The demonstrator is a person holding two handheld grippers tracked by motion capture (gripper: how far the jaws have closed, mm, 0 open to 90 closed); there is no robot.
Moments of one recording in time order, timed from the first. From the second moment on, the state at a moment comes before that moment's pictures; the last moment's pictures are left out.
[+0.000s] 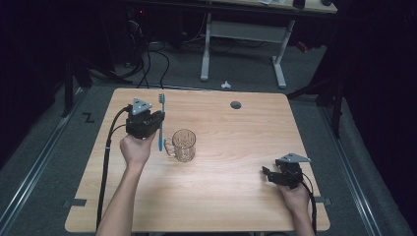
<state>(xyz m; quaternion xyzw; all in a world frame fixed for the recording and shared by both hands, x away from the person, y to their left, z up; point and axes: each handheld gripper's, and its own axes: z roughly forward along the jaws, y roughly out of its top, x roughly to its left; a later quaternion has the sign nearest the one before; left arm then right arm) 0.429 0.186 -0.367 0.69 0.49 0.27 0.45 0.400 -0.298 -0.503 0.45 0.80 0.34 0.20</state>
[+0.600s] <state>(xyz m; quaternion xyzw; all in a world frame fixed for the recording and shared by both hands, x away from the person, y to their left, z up) 0.449 0.176 -0.367 0.68 0.50 0.27 0.47 0.400 -0.297 -0.503 0.45 0.80 0.34 0.20</state>
